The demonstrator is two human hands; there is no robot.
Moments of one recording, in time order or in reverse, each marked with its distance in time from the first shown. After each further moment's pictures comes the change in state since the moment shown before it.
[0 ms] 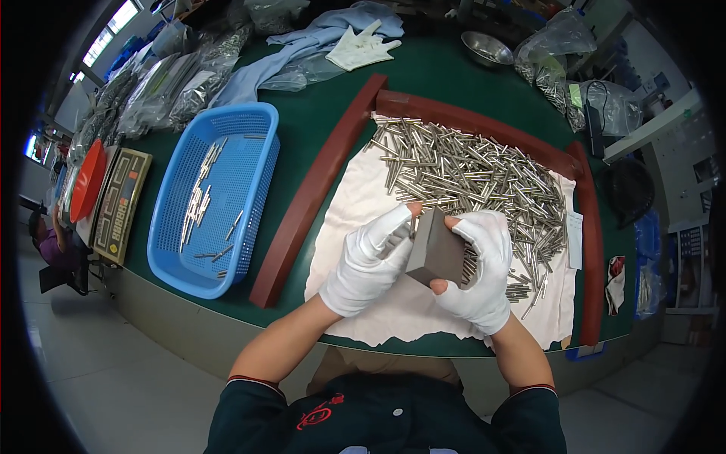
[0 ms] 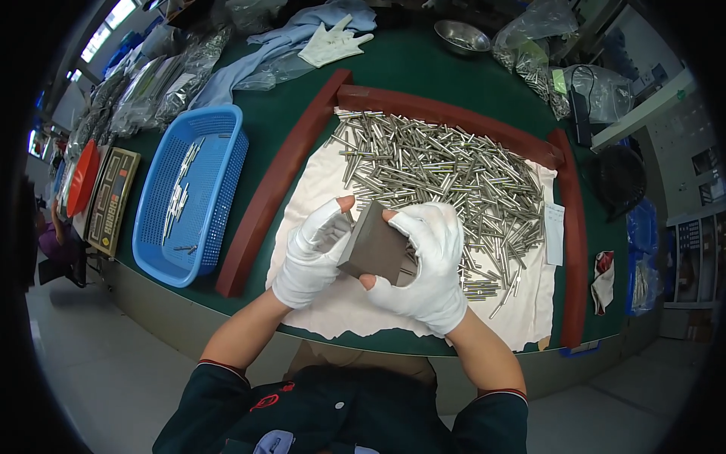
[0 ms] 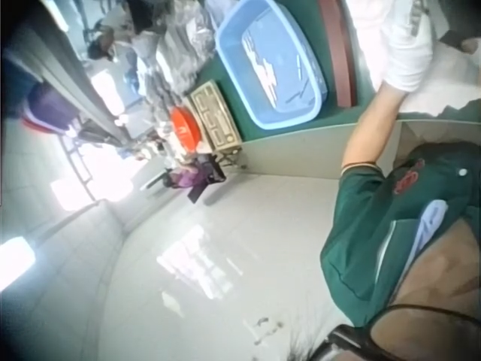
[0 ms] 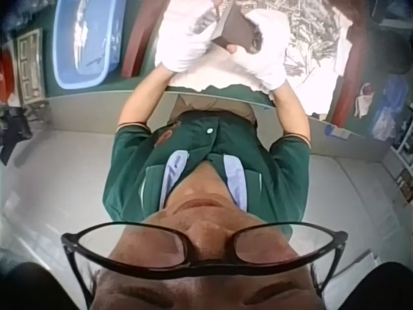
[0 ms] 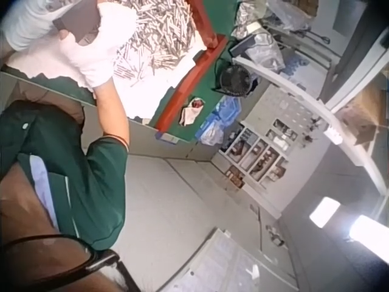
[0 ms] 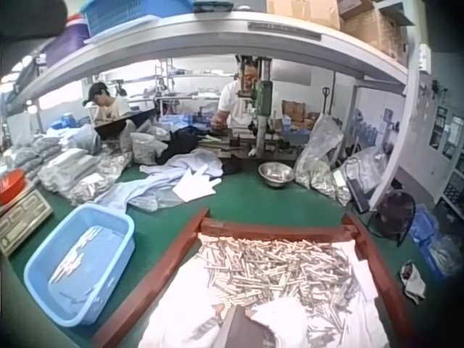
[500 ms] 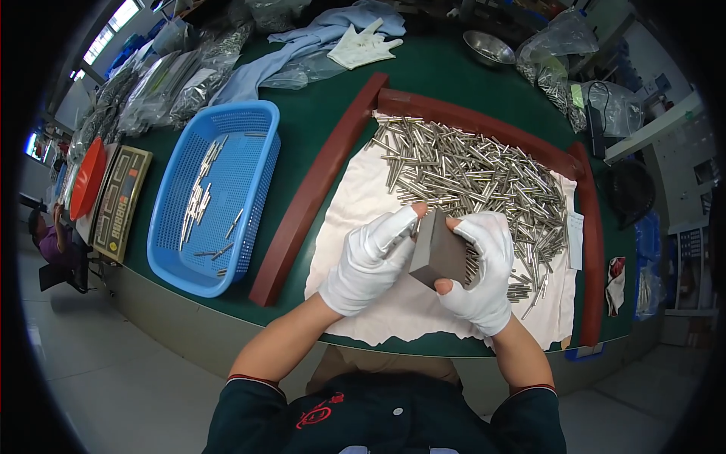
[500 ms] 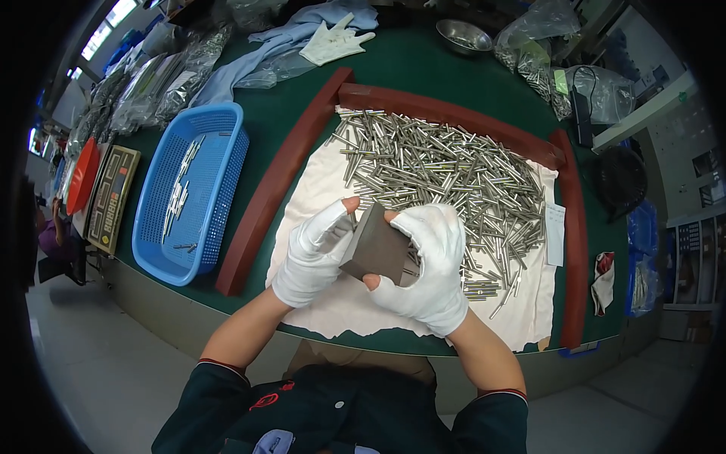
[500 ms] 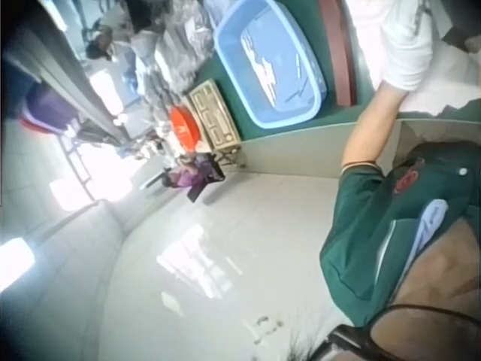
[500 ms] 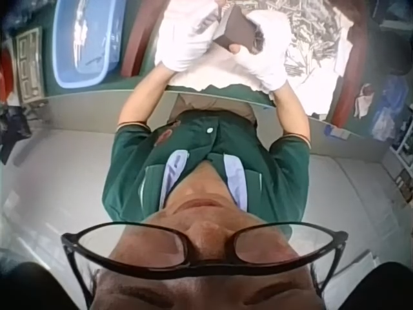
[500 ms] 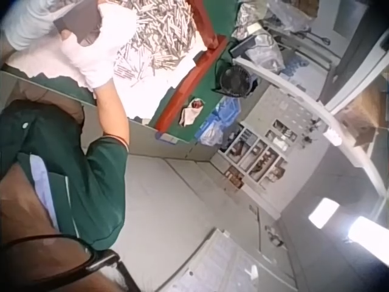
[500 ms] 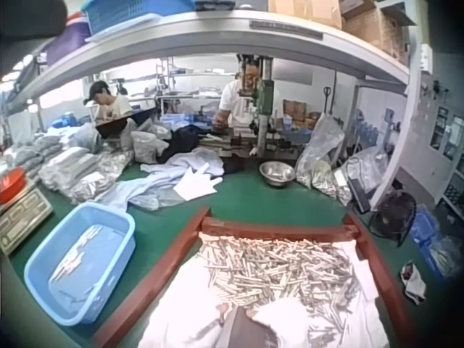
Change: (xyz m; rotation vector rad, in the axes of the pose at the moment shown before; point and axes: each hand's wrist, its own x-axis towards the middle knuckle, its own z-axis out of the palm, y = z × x) left_hand 0.007 0.007 -0.002 0.222 -0.008 0.218; right_hand -0.003 0.000 -0.001 0.049 -0.023 0.028
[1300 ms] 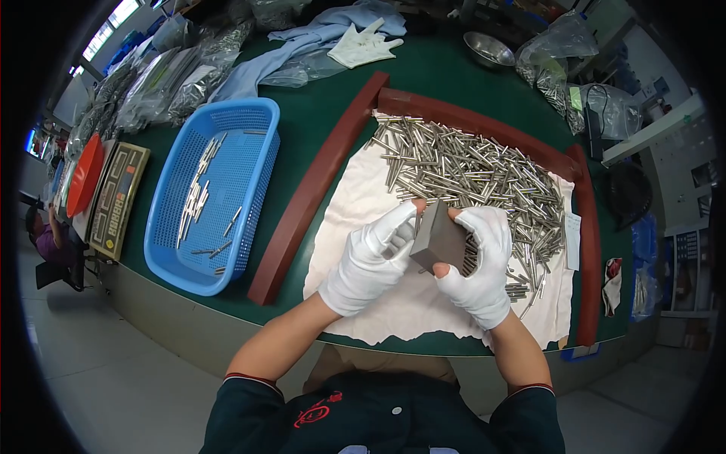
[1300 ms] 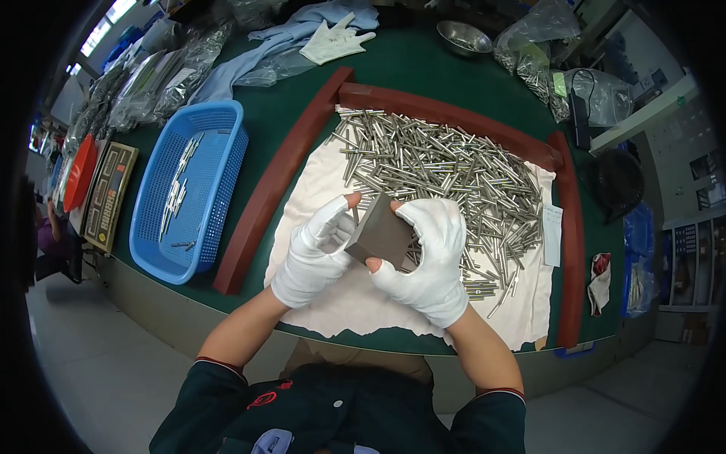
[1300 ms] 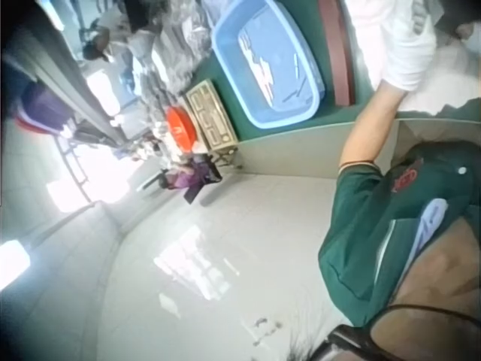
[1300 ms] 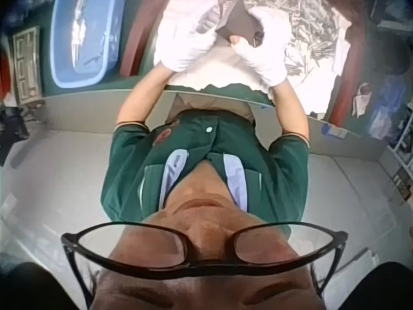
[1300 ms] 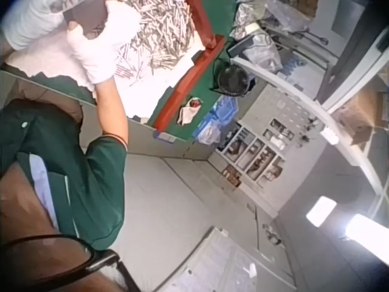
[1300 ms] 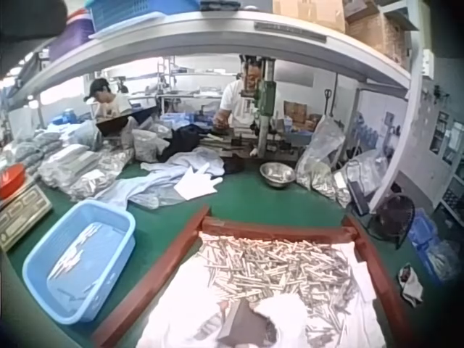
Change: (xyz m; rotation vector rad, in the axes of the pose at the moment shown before) left_hand -0.006 -0.003 0.006 -0.160 0.019 -0.113; right_hand -0.001 0.005 0.003 -0.112 -0.014 0.075
